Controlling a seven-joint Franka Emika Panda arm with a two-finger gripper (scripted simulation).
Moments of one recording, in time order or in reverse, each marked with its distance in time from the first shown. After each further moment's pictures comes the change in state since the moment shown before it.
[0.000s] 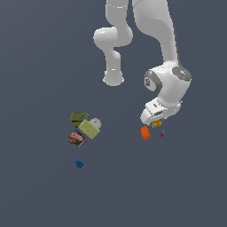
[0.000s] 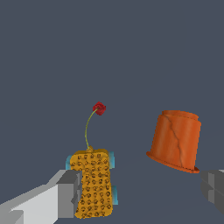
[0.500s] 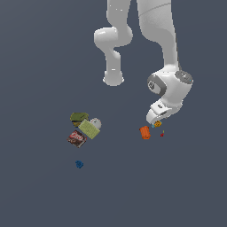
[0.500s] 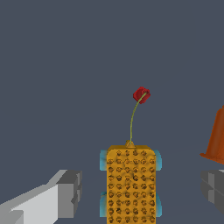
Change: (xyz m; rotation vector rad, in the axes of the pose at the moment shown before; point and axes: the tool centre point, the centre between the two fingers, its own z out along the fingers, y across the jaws) arm -0.015 -0.046 0.031 0.016 -0.005 -0.077
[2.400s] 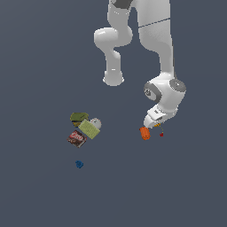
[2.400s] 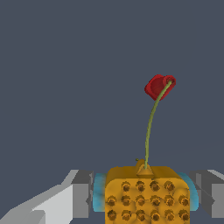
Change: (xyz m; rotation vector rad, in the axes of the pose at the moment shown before) arm 0.000 0.008 0.038 0.002 0.008 -0.007
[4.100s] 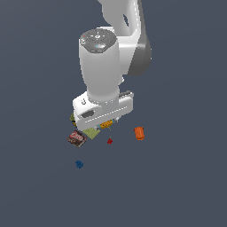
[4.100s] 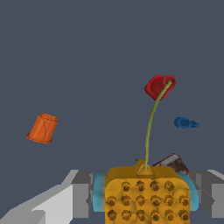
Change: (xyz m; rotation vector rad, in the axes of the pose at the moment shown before) arm 0.001 0.320 -0.211 0.002 -0.002 0.004
